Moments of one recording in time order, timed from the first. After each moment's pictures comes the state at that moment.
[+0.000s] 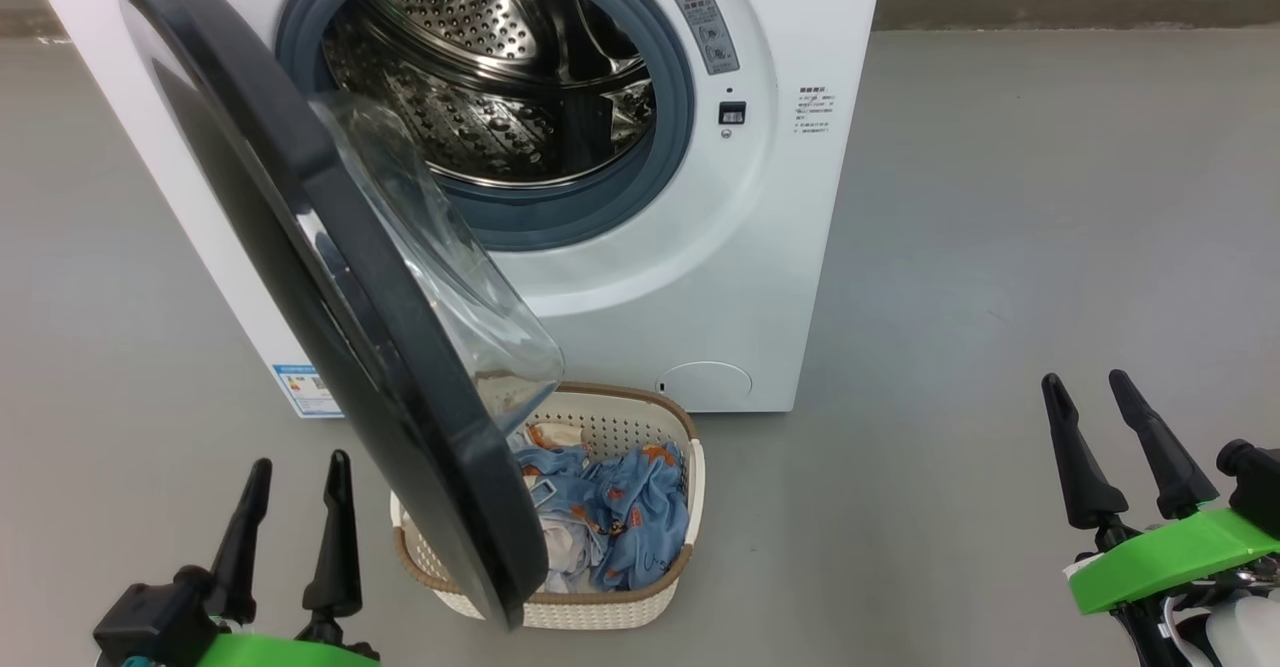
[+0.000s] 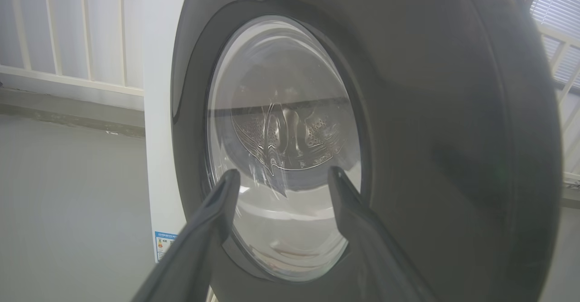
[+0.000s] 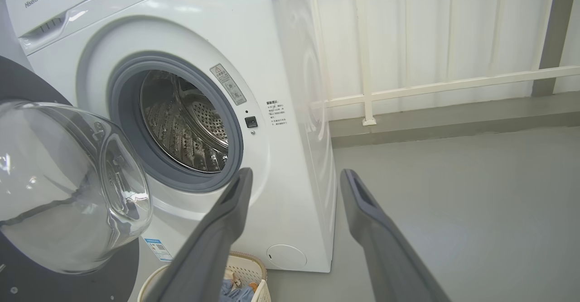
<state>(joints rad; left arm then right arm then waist) -0.07 0.11 -0.07 0.22 -0.40 -0.13 -0.26 -0.11 -0.32 0.15 0.25 0.60 0.12 -0.25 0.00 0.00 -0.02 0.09</state>
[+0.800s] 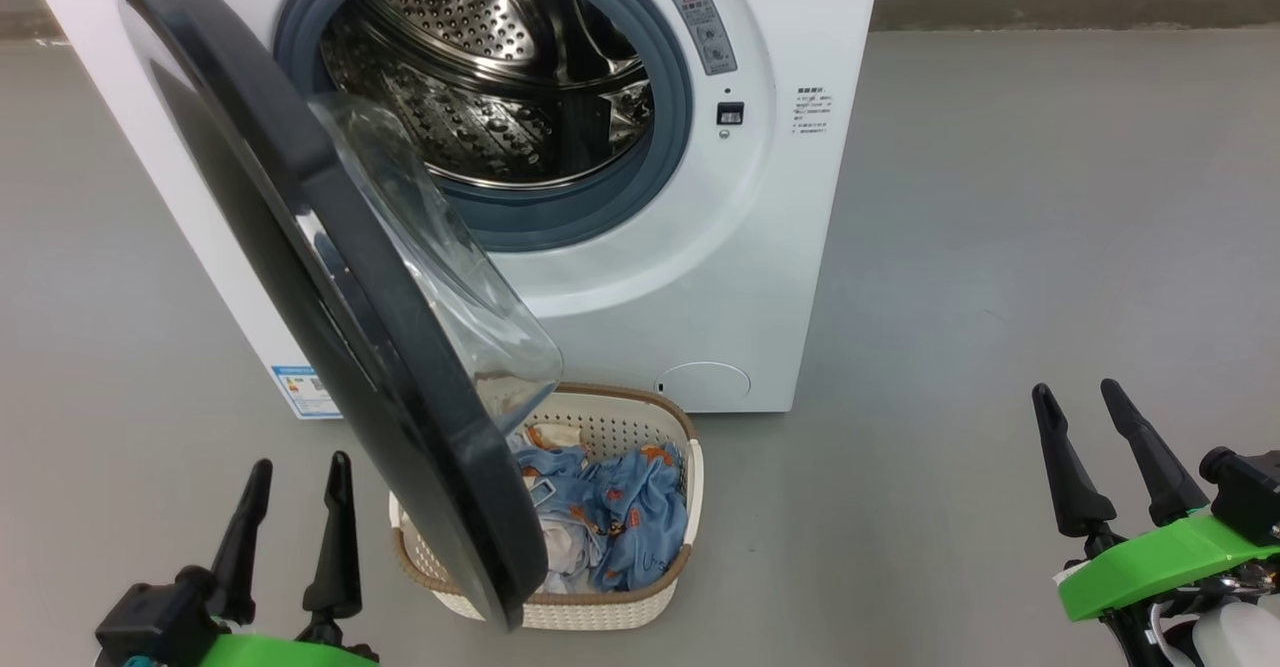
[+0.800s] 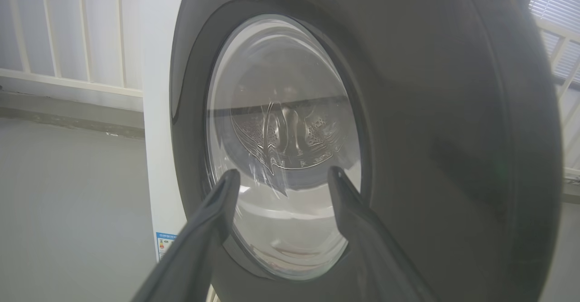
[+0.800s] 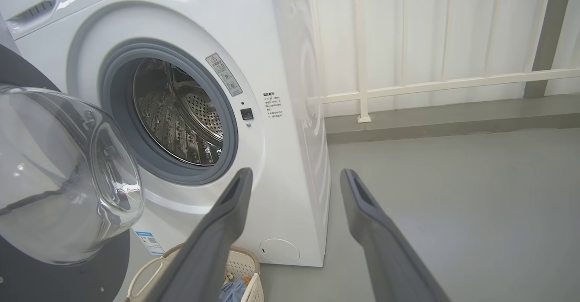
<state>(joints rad) -0.07 0.11 -0.07 0.22 -0.39 -0.13 -0.26 -0.11 -0.29 0.13 0.28 0.54 0.12 -0.25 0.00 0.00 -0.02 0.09</state>
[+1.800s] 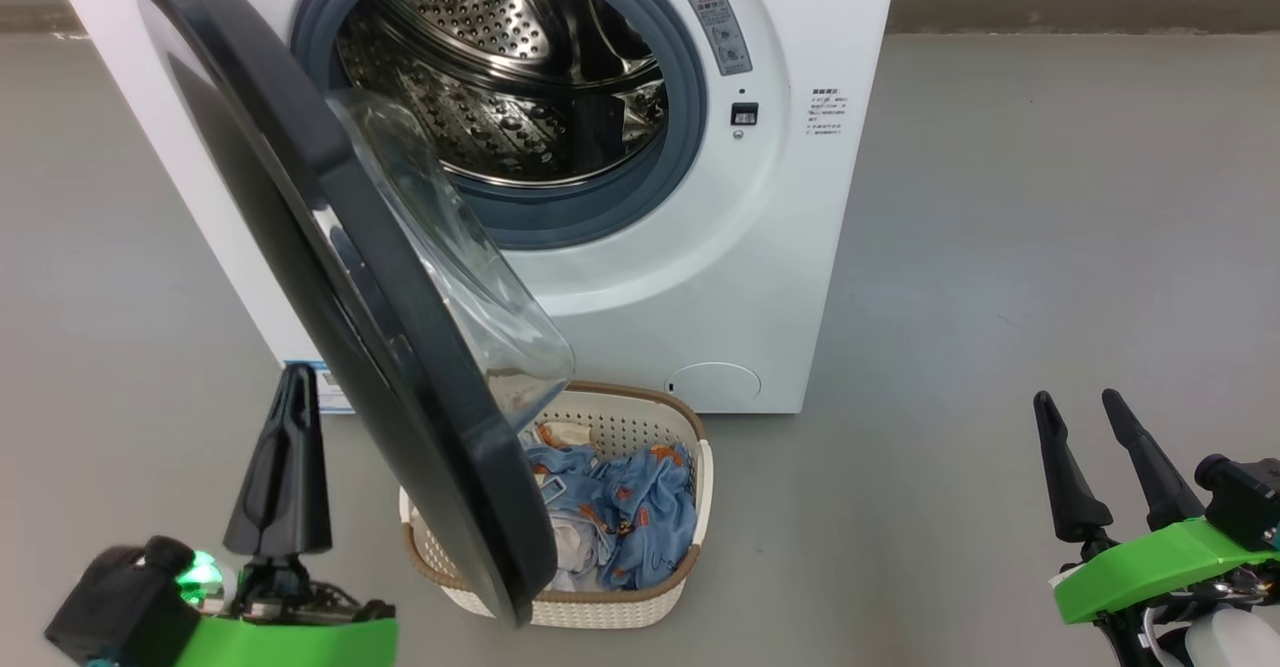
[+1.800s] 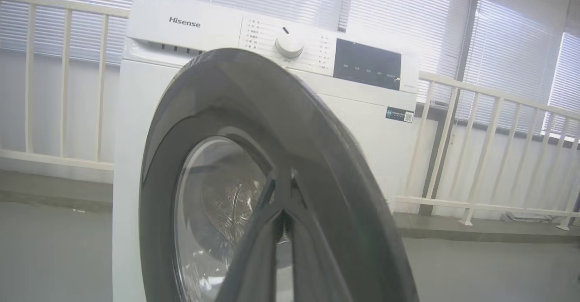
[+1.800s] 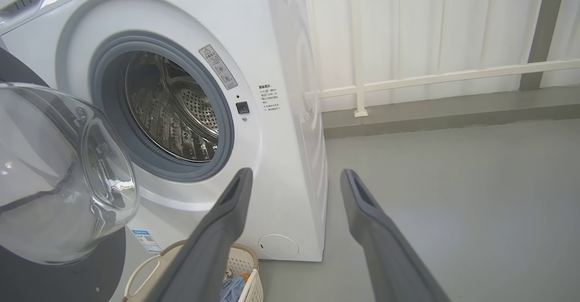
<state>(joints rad) -0.07 0.10 -0.08 -0.03 -0.38 -0.13 -0.26 -0.11 -0.25 0.10 0.31 0.51 0.12 -0.25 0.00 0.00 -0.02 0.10</state>
